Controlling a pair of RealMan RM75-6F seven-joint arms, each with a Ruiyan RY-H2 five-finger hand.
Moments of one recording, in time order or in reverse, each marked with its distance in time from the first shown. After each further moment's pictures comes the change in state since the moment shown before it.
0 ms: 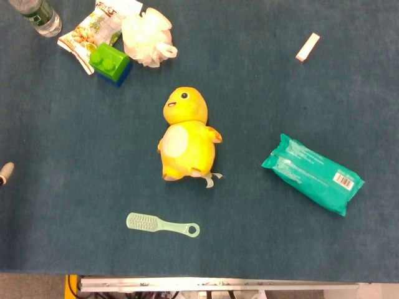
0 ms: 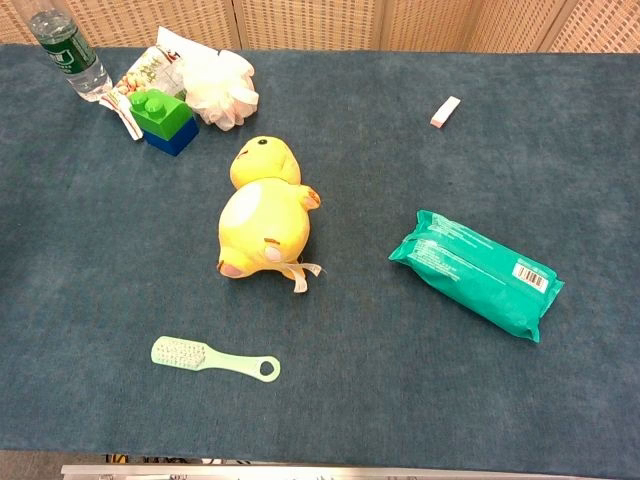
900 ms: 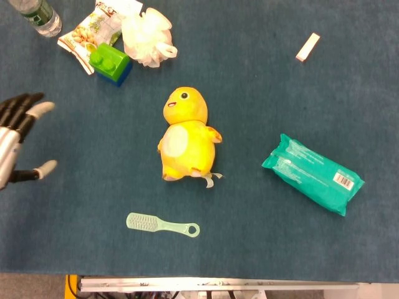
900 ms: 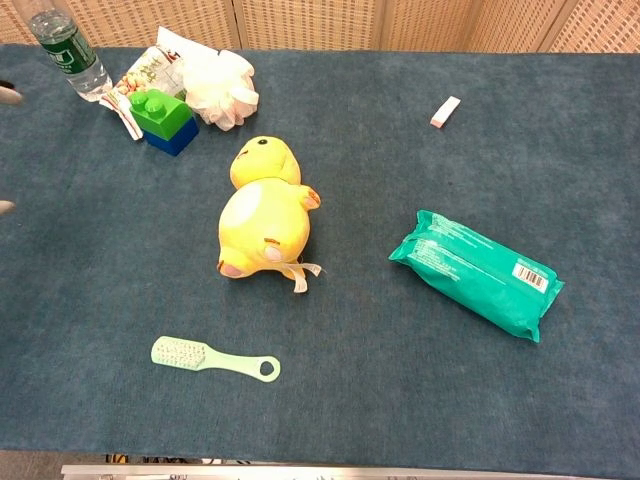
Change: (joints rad) left arm -0.164 0.046 0.028 0.050 0.181 -0.152 -0.363; right arm 0.025 0.076 0.038 -0.068 -0.012 0.014 0.021
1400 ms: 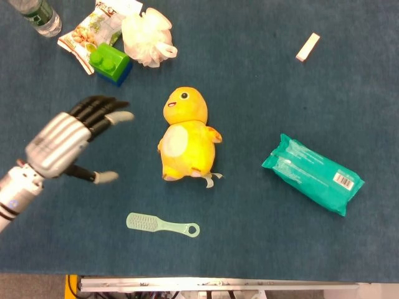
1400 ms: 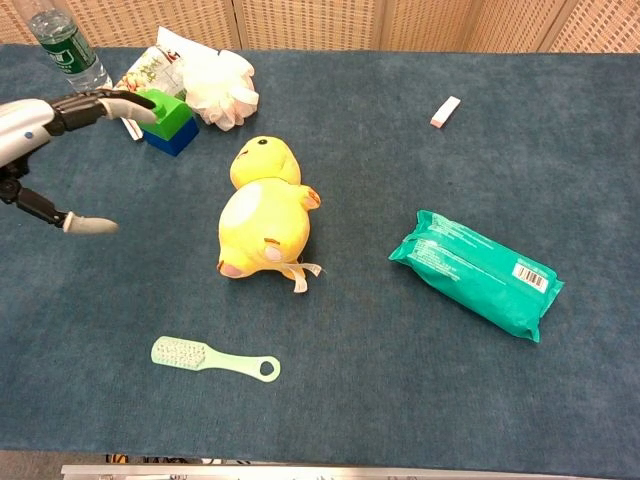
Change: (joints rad) left arm -0.230 -0.101 0.036 0.127 0.215 -0.073 -0.255; right arm -0.002 0.014 -0.002 -0.023 0.009 0.001 -0.009
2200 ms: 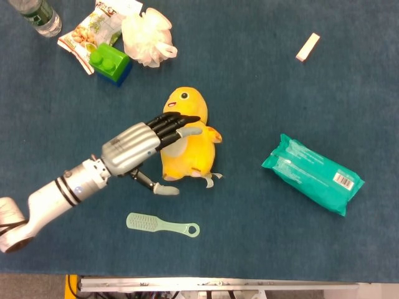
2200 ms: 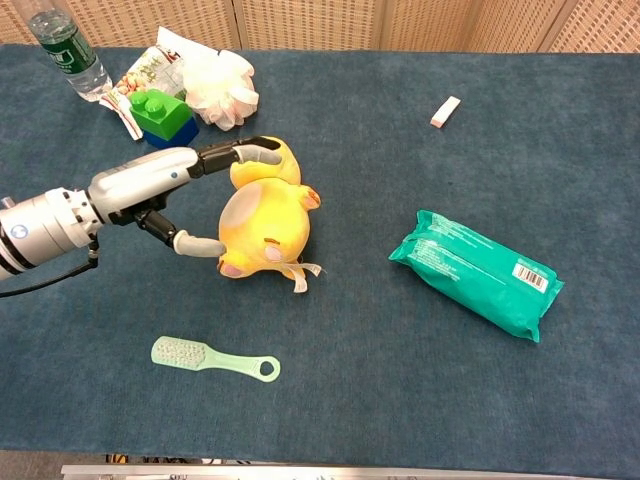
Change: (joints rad) left arm -0.199 -0.290 0.054 0.194 0.009 -0.070 -0.196; right arm -0.018 0.004 -0.006 0.005 0.024 0.007 -0.001
